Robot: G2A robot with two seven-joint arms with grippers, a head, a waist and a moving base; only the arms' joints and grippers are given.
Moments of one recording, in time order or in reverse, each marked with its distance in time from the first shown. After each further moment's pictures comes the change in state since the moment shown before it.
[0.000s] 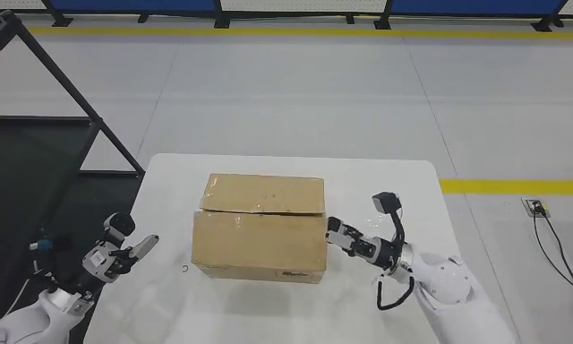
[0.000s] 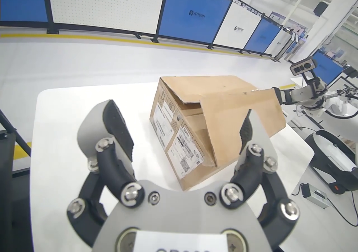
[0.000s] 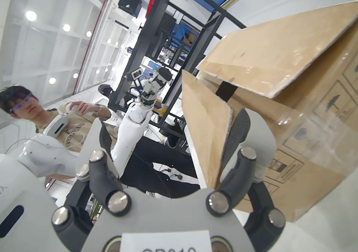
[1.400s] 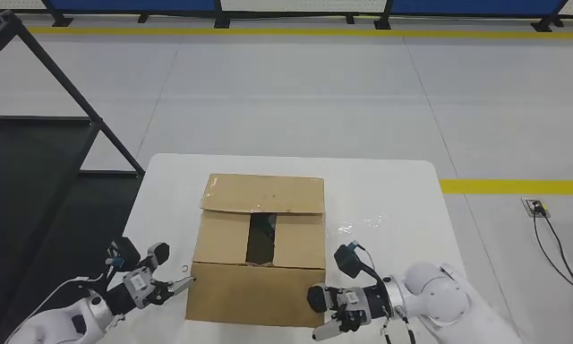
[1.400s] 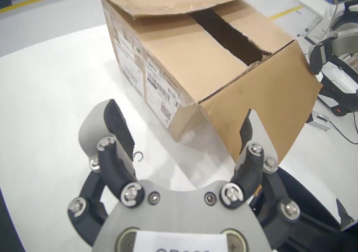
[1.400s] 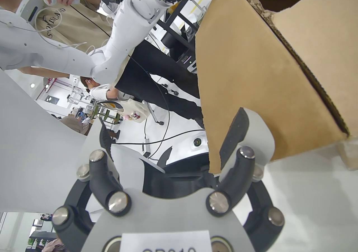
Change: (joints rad) left arm 0.037 0.047 0.125 0.024 0.270 -0.114 -0.061; right arm 0.039 0.179 -0.261 -0.111 -0.048 -0.097 0.256
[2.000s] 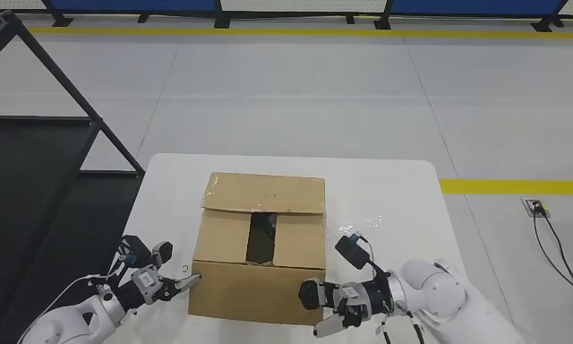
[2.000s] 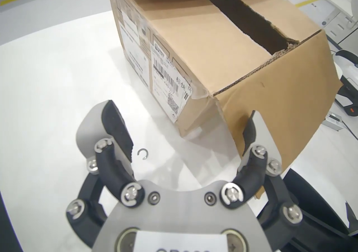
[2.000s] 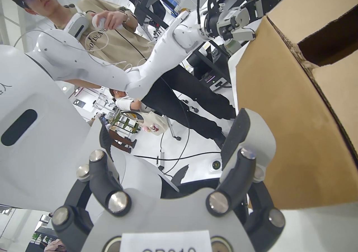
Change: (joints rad) left arm -0.023 0.003 0.053 0.036 0.075 0.063 0.059; right arm 0.043 0.021 -0.056 -0.021 0.158 -0.046 -0.046
